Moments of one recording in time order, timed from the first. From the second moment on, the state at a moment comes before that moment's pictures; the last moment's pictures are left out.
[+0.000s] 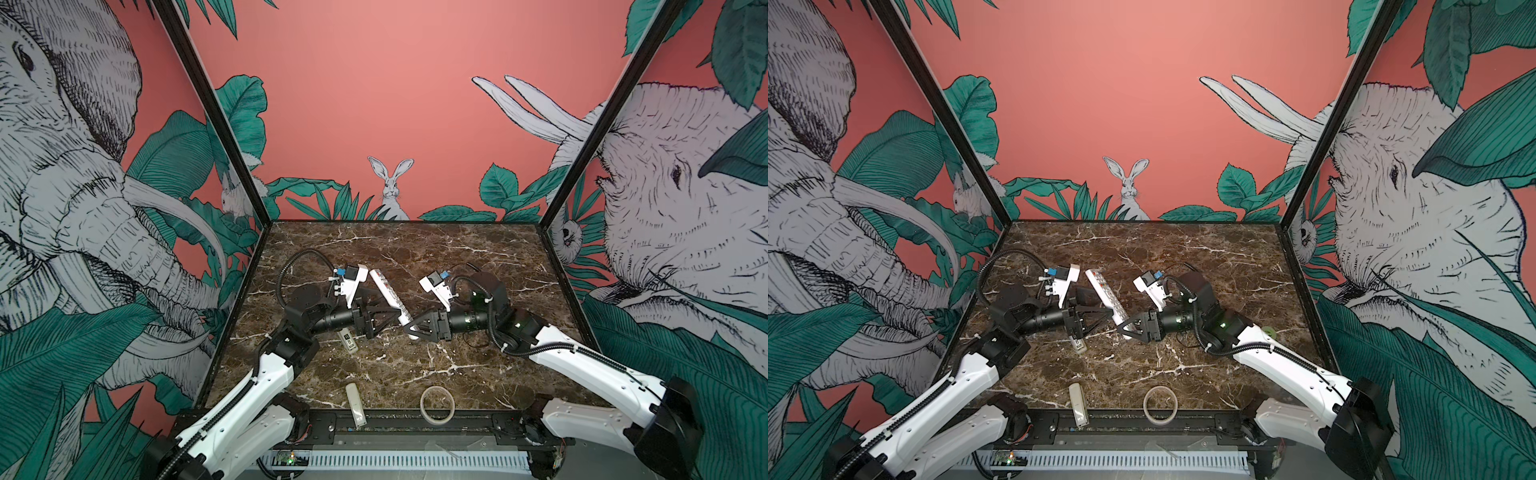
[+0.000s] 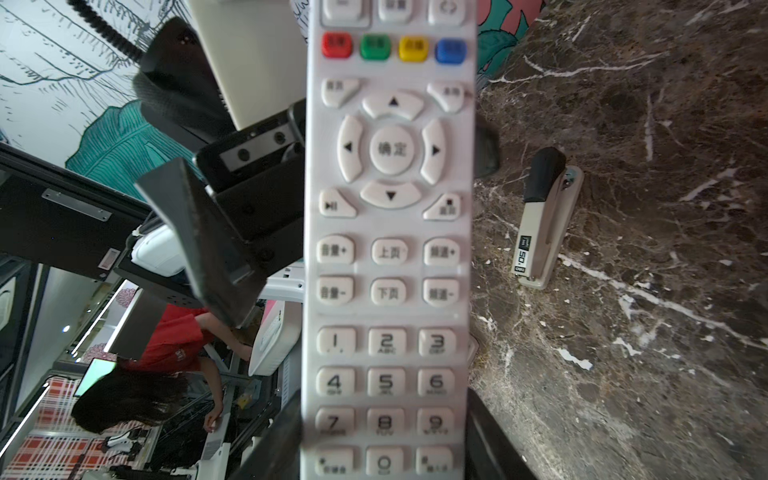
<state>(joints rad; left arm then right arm) -0.51 0.89 0.57 0.30 0.84 -0.56 0.79 1.14 0.85 -0.07 -0.82 0.61</state>
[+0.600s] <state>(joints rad) -0.51 1.00 0.63 0.50 0.85 -0.63 0.79 1.15 0.75 0.18 -0.91 0.72</state>
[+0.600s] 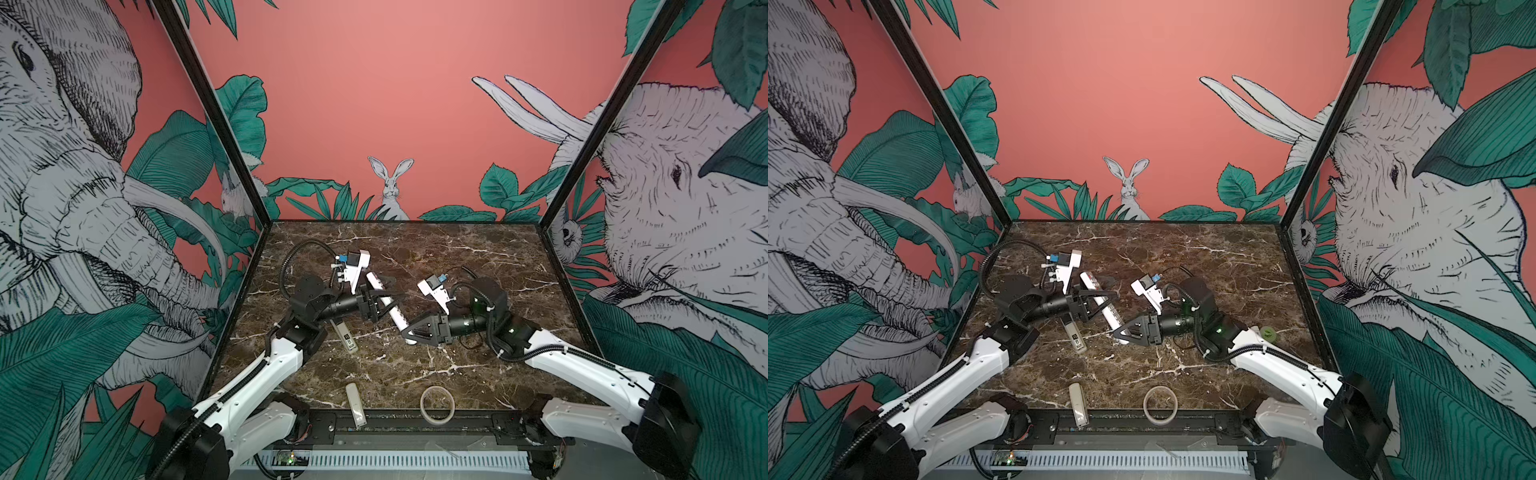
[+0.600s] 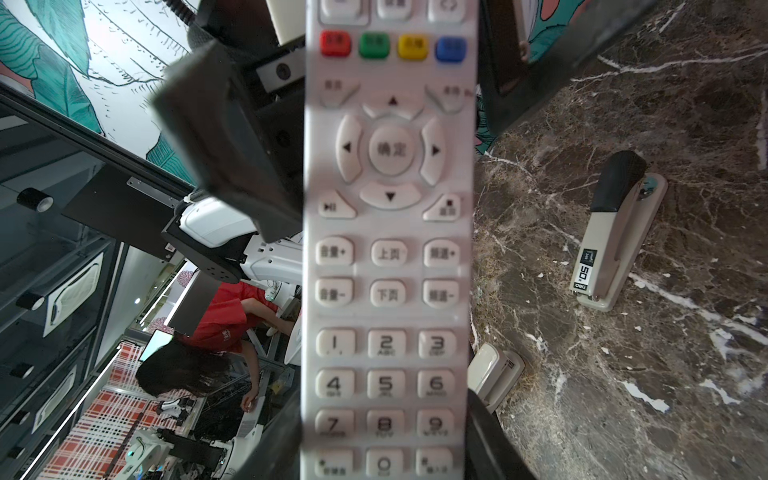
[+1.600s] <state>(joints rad) -0.48 0.98 0.73 0.09 0.61 -0.50 0.86 1.13 0.90 -0.21 -0.60 0.38</state>
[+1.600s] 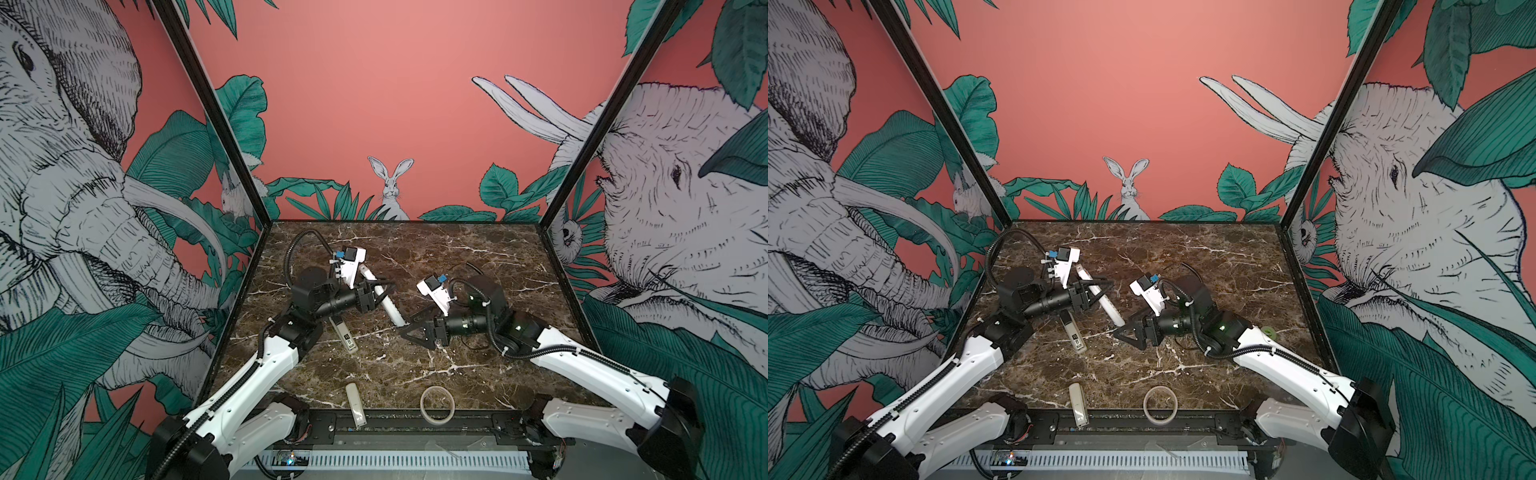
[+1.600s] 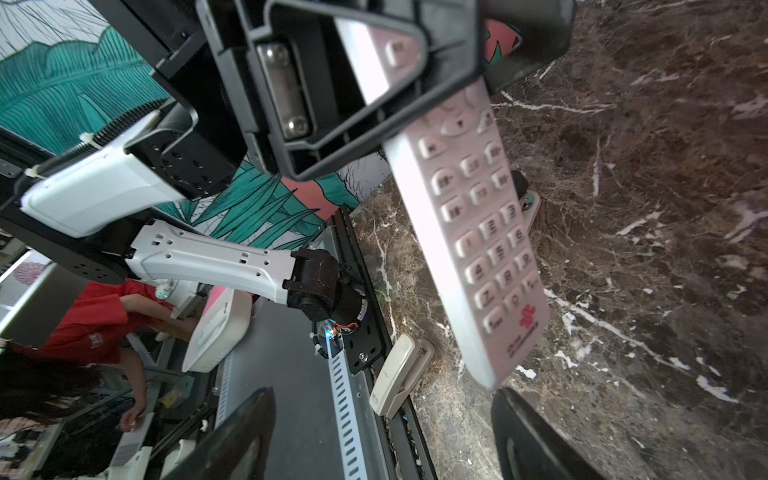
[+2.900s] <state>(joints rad) -0.48 0.98 0.85 -0.35 0.39 -0.55 1.01 1.52 1.02 0.02 -0.30 0.29</state>
